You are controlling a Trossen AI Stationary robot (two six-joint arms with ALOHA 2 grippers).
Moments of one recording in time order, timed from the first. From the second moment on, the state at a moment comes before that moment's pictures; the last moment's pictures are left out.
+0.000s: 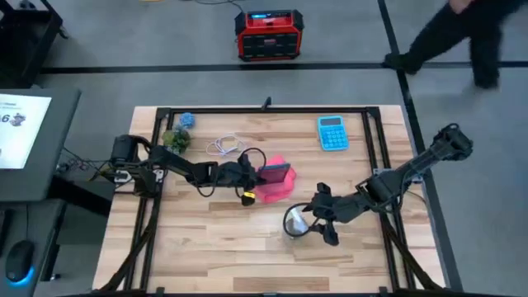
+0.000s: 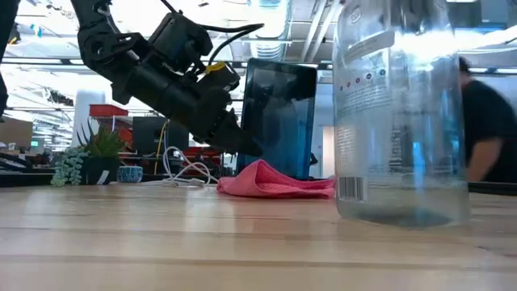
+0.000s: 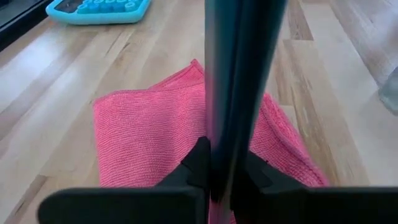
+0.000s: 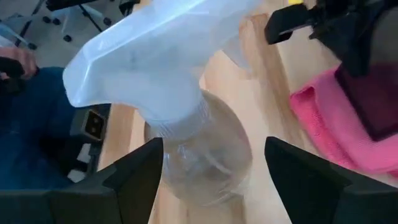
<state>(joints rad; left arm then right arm) 0.02 1.72 0.66 0.57 -0.16 -0.02 0.51 1.27 0.96 -0.37 0.26 0.47</state>
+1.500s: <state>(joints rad) 0.02 1.72 0.66 0.55 -0.16 -0.02 0.53 1.46 0.96 -0.12 0.42 0.21</state>
